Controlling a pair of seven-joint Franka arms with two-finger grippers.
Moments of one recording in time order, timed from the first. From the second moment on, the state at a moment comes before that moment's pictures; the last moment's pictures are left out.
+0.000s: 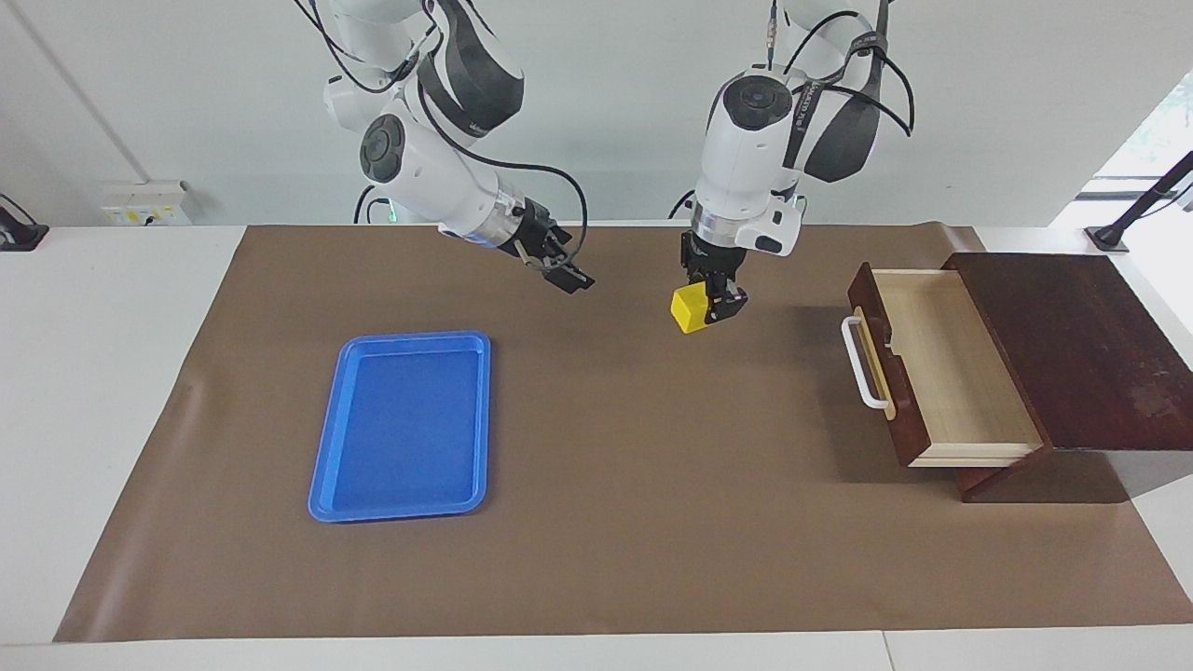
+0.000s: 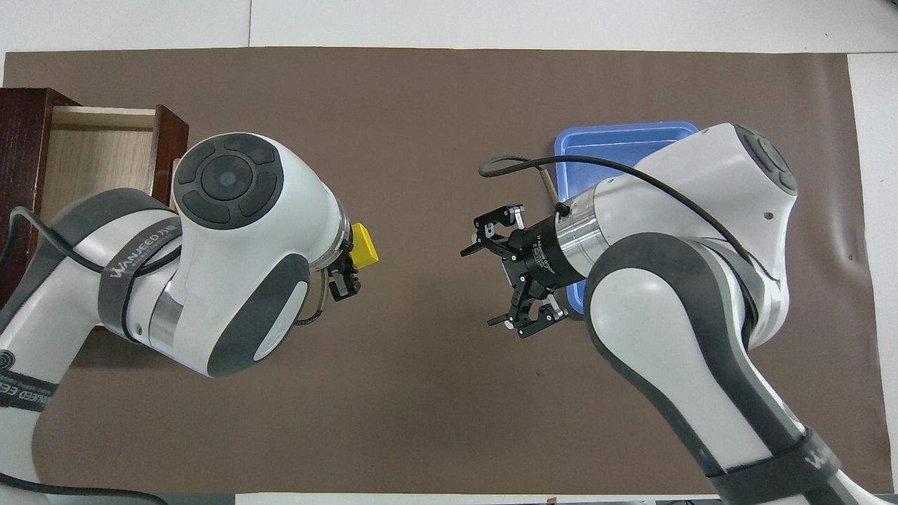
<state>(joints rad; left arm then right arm) -0.51 0.09 -0.05 -1.78 0.00 1.86 -2.42 0.22 0.11 0.17 -1.84 0.72 1.87 1.38</state>
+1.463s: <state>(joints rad) -0.56 0.09 -0.05 -1.80 0.00 1.96 -2.37 0.36 0.51 0.17 -1.41 0.72 1.88 1.51</state>
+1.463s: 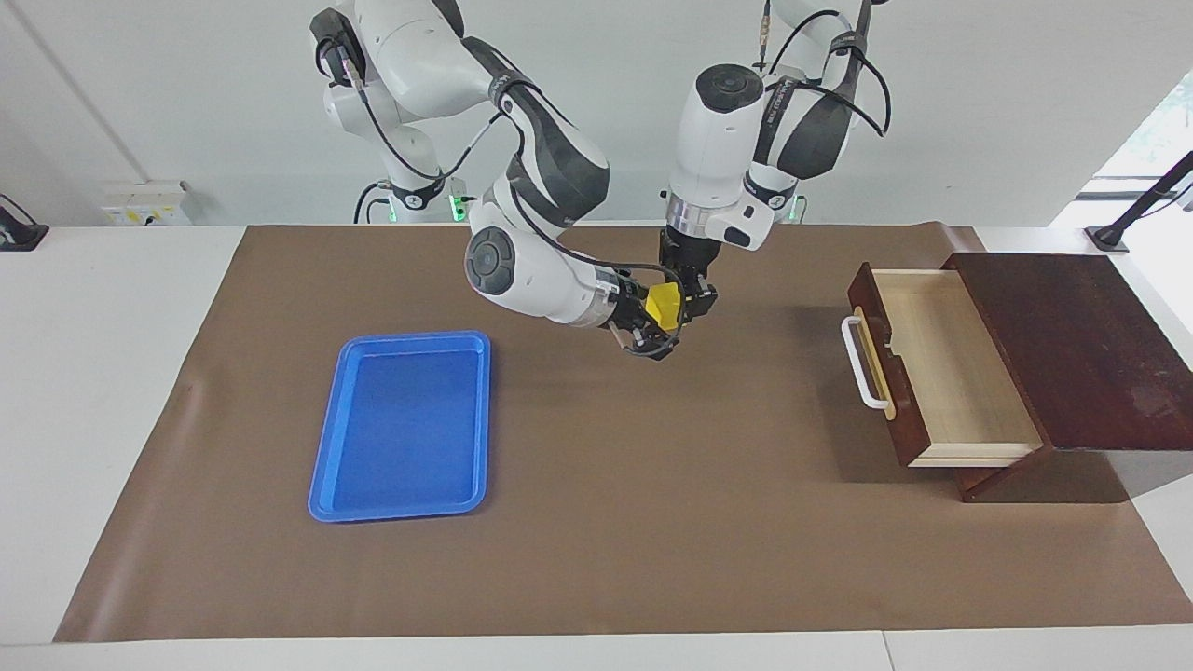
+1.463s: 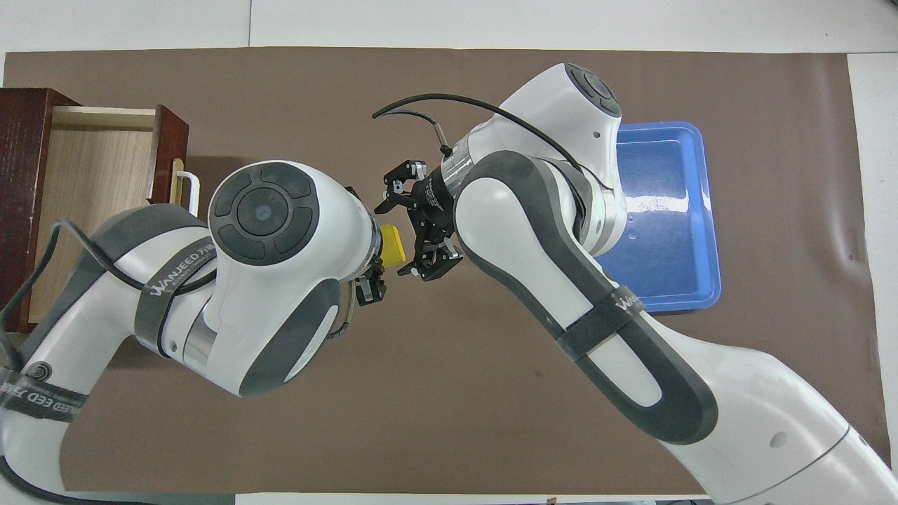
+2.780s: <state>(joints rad) -0.56 0.08 -0.05 -1.81 0.00 1.97 -2.37 0.38 0.50 0.17 -1.43 0.72 1.88 1.51</state>
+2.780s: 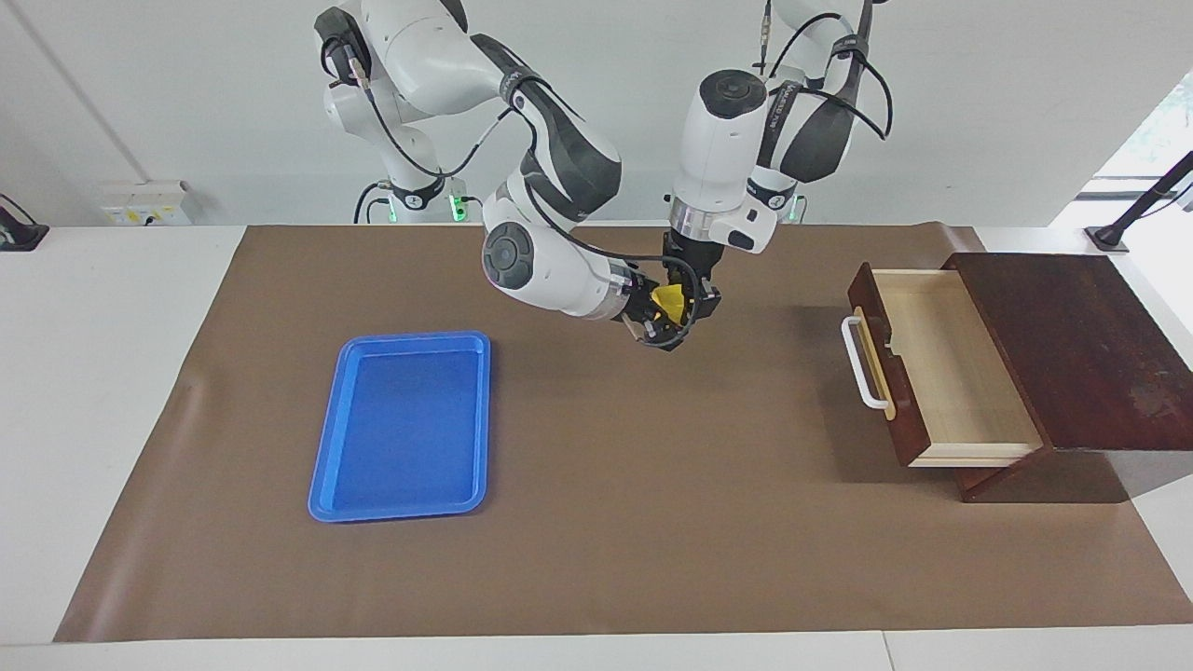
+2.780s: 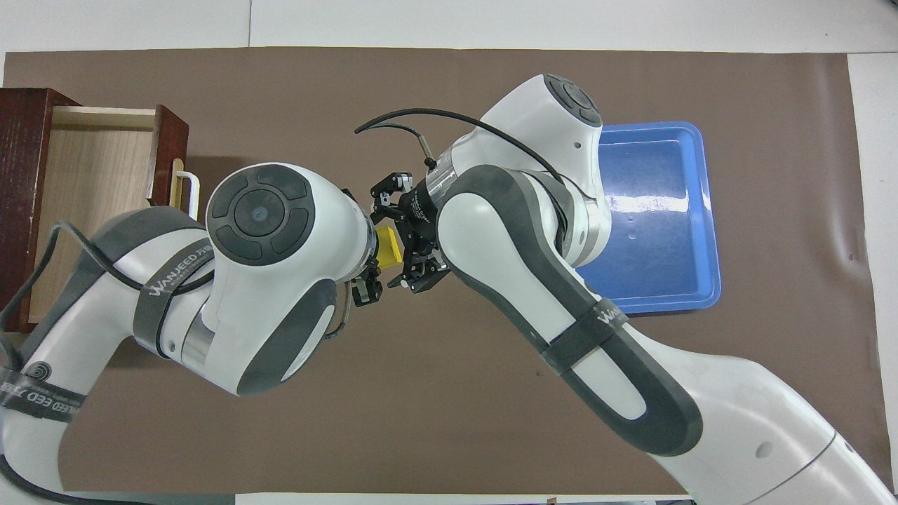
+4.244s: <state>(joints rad) -0.55 0.08 -0.03 -1.82 -0.02 1.96 -2.38 0.38 0.50 0.17 -1.43 0.72 1.90 1.51</state>
